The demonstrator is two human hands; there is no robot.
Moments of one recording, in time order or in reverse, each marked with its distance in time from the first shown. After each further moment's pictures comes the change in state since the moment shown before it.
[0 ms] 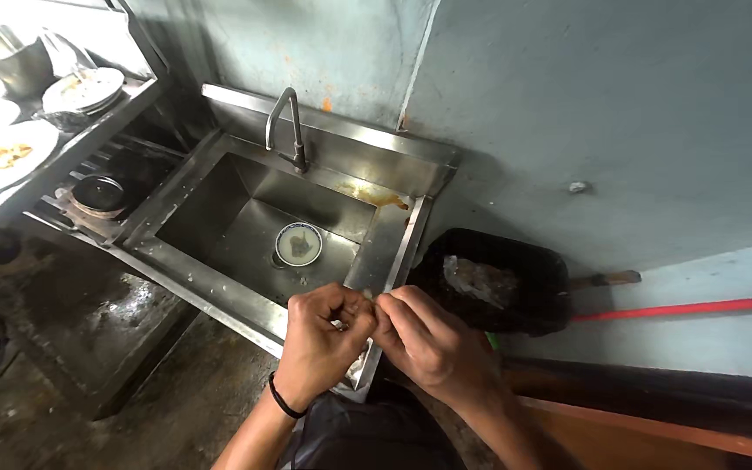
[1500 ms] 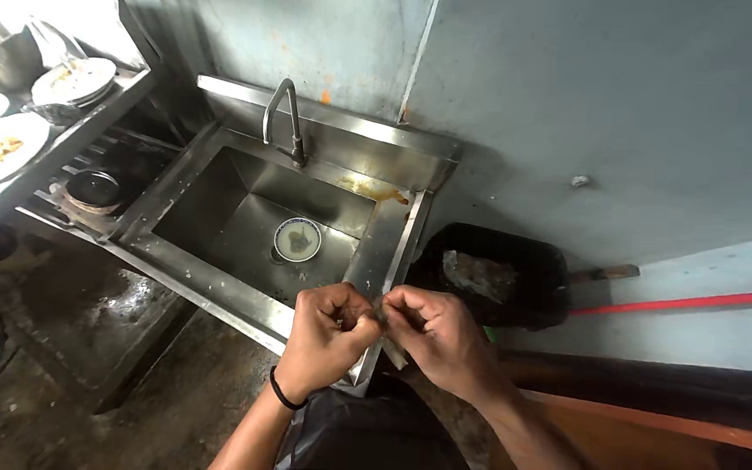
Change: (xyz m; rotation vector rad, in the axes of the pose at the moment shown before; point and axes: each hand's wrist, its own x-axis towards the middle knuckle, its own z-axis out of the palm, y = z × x) left_hand 0.002 -0.010 0.001 -0.198 -0.108 -0.071; right_hand 0.001 0.006 -0.008 0.701 -0.182 0.576
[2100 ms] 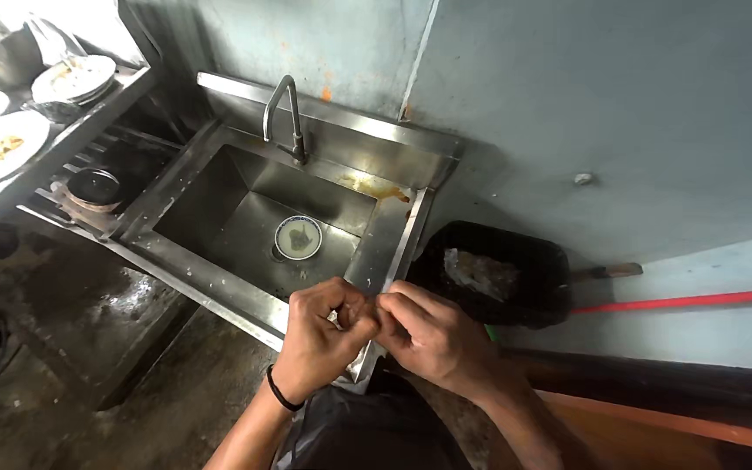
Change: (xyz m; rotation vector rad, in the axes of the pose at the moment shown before) left_hand -0.002 0.000 -0.003 0.174 0.051 0.133; right_hand 0.005 0.007 -0.001 -0.506 0.001 -0.498
